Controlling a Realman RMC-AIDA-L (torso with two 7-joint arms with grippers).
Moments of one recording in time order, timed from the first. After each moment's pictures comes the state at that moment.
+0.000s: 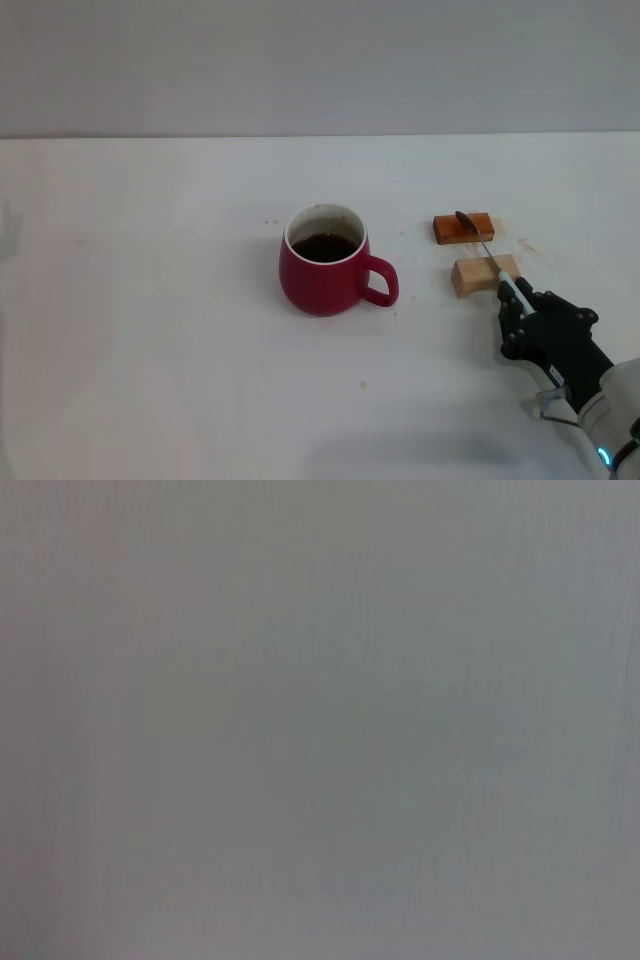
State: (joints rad) left arm -0.44 -2.05 -1.19 -0.15 2.14 1.03 -0.09; right arm 0.32 2.09 0.34 0.41 -1.94 -0.99 -0.03
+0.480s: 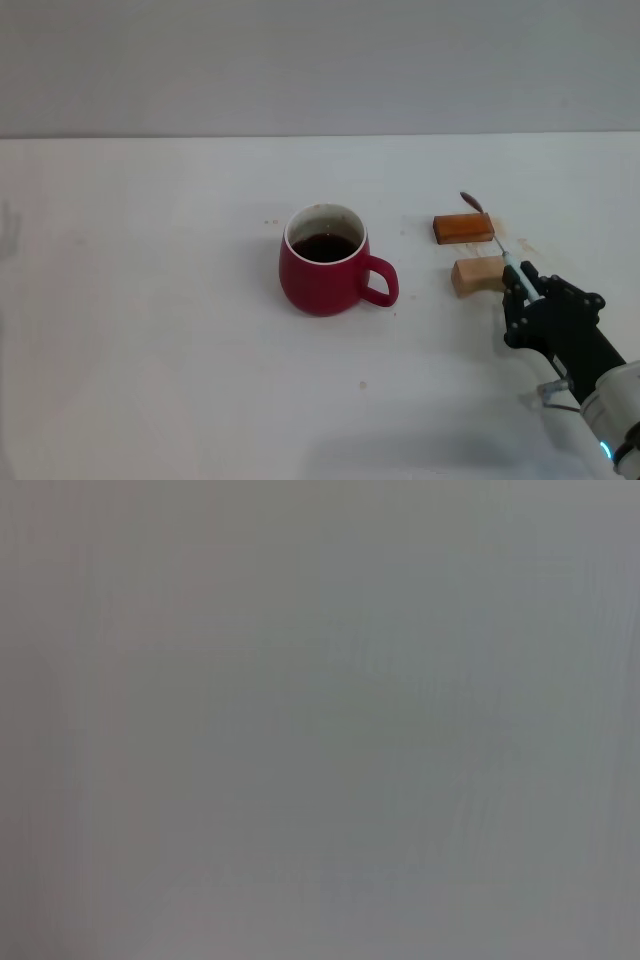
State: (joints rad) left arm -0.45 -2.05 -1.19 -0.15 2.14 1.03 -0.09; right arm 0.31 2.08 0.36 0.46 -1.94 -1.04 -0.15
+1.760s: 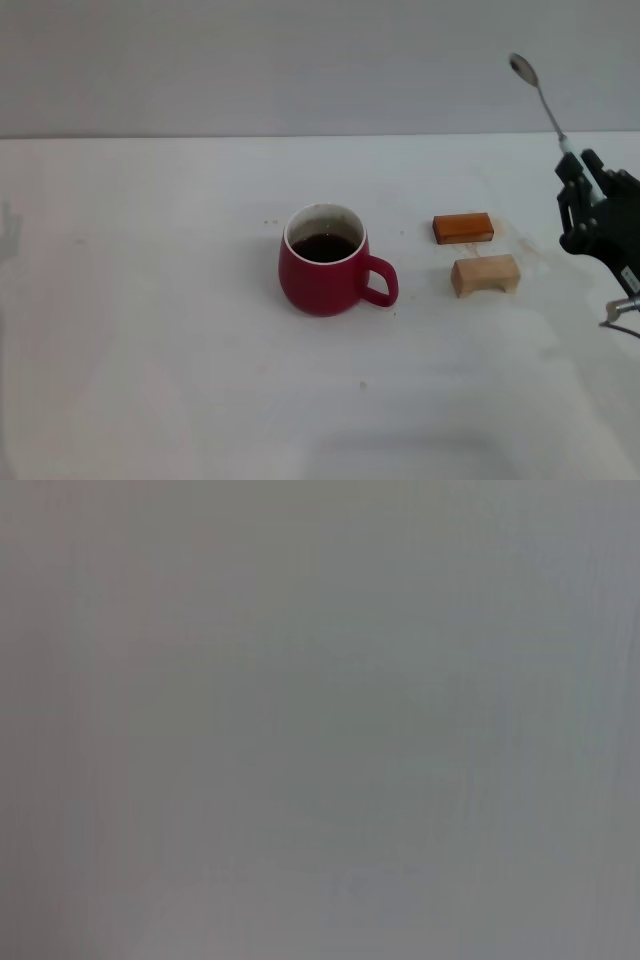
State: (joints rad) left arm -0.45 -2.05 -1.19 -0.14 2.14 1.02 -0.09; right arm 0.16 1.78 0.52 1.13 -2.04 -0.99 -0.28
